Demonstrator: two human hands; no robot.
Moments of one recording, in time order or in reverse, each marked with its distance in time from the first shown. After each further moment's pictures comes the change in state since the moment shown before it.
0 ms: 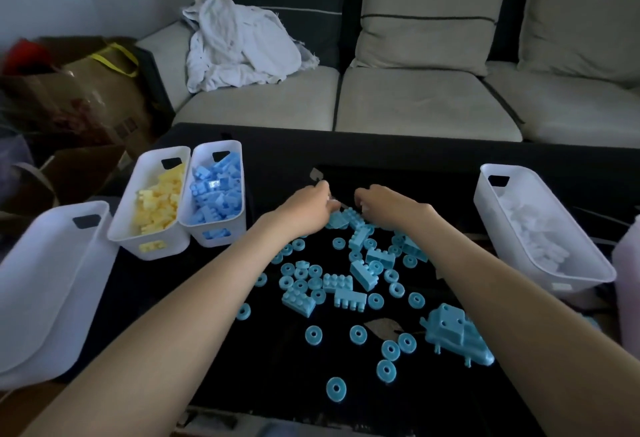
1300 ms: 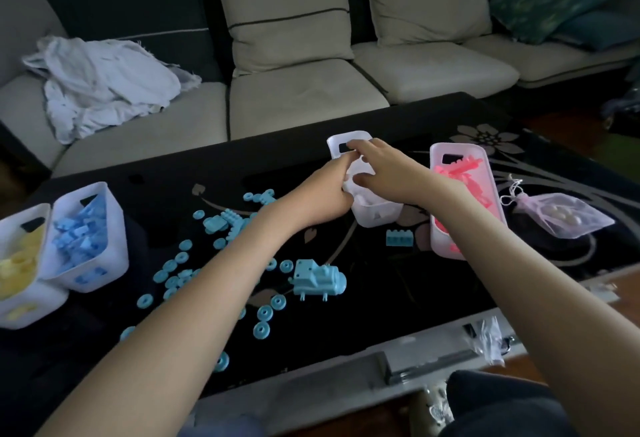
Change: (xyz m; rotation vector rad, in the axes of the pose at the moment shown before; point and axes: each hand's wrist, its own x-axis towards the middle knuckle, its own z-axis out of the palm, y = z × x) left_hand -0.043 0.229 0.050 -0.105 -0.171 0.417; right_hand -0.209 0.123 -0.049 0.320 0.419 0.137
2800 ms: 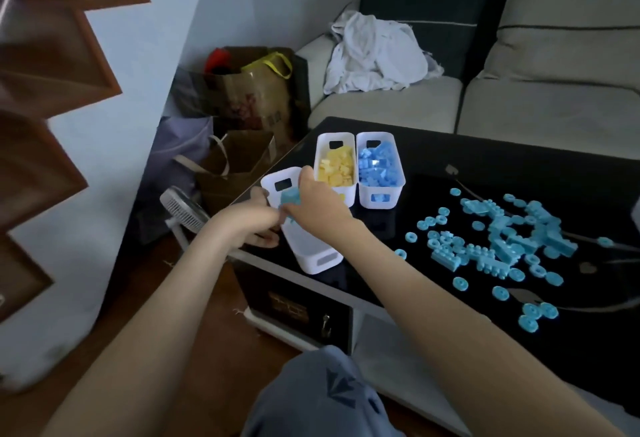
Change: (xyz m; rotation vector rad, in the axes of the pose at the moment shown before) left_hand -0.387 -0.233 -0.141 -0.611 0.600 -1.118; right_hand -0.020 -0.426 0.237 0.273 -0.297 -0.462
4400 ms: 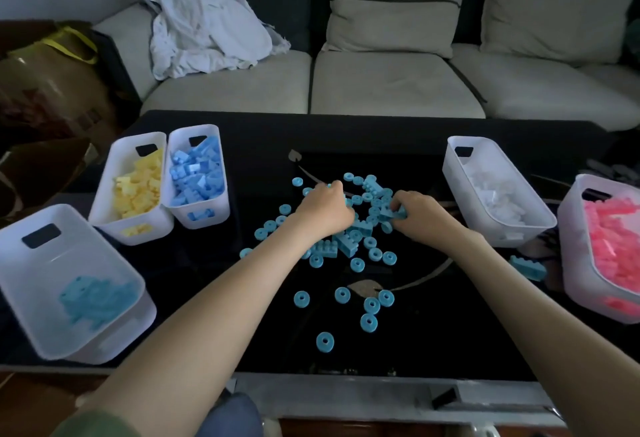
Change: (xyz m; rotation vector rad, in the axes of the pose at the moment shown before) left_hand 0.024 0.145 0.319 0.747 -0.294 0.751; right_hand -0.139 0.325 -0.192 -0.326 0.074 0.539
